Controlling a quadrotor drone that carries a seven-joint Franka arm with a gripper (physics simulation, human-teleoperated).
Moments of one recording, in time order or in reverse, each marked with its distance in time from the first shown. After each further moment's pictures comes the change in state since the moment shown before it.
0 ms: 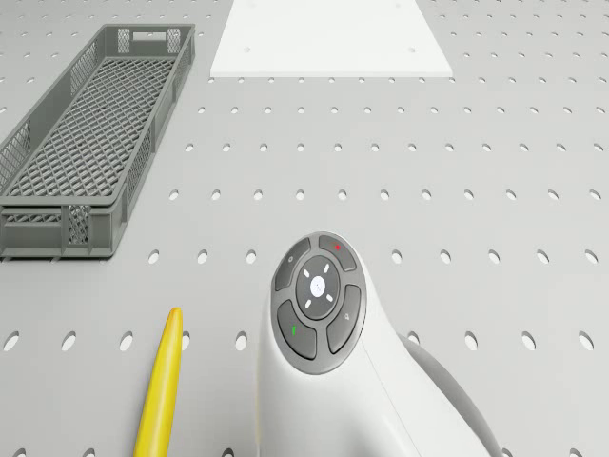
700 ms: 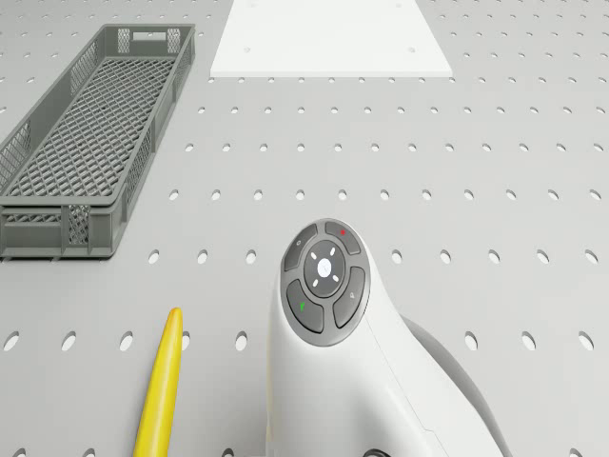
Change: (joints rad) arm -0.031 0.013 -0.003 0.043 -0.005 0.005 -0.008
